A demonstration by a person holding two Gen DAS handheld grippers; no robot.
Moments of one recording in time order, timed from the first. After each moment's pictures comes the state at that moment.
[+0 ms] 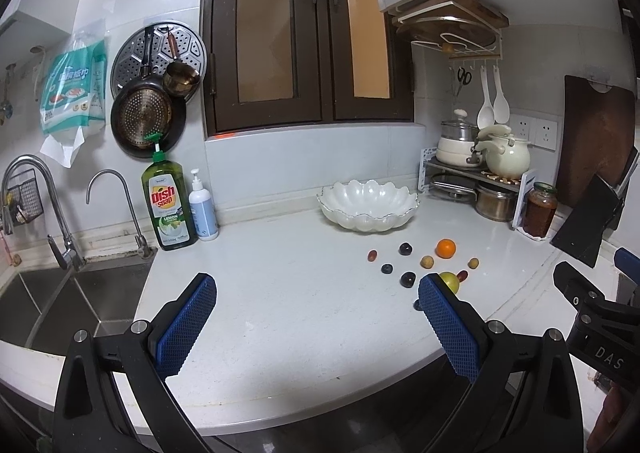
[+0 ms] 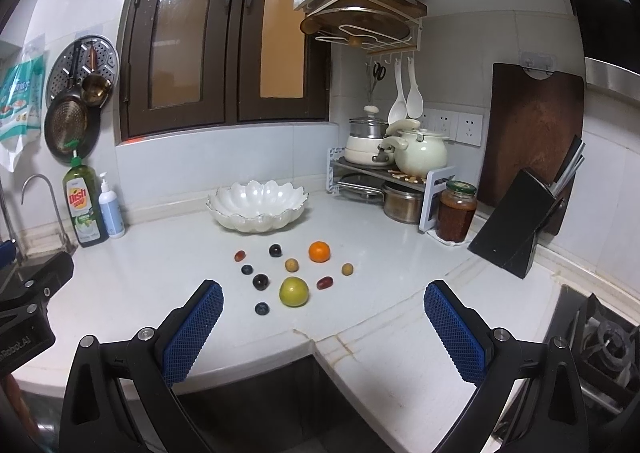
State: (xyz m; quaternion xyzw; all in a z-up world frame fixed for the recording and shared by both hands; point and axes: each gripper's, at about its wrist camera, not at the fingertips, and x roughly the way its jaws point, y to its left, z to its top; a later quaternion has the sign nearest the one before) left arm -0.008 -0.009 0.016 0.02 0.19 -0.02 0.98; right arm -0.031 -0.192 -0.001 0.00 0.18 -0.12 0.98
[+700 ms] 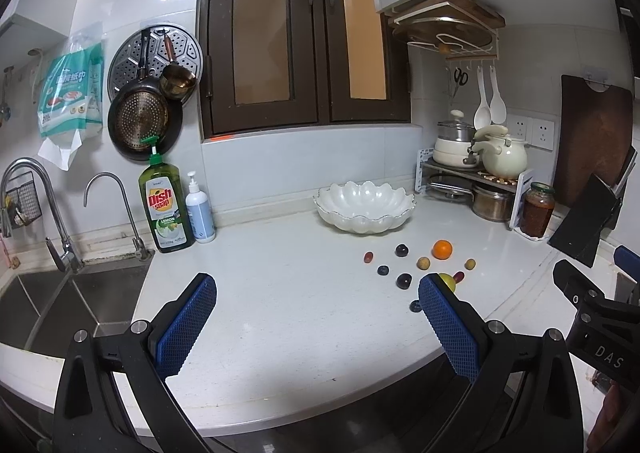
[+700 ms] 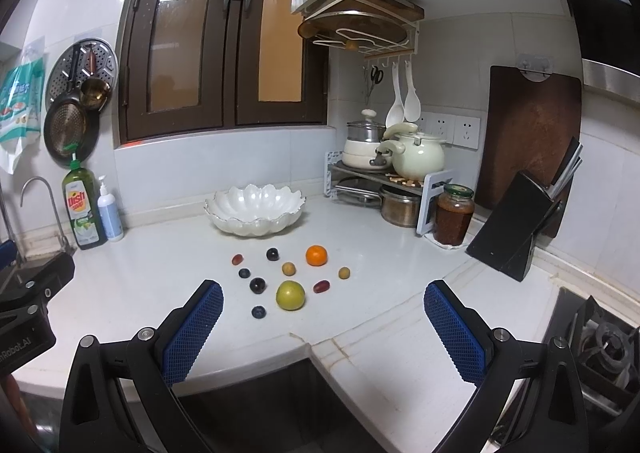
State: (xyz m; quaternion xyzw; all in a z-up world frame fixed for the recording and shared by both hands) left arm -0.008 -0.012 0.019 0.02 0.19 -0.02 0.98; right arm -0.034 -0.195 -0.002 0.00 0.17 -0.12 0.98
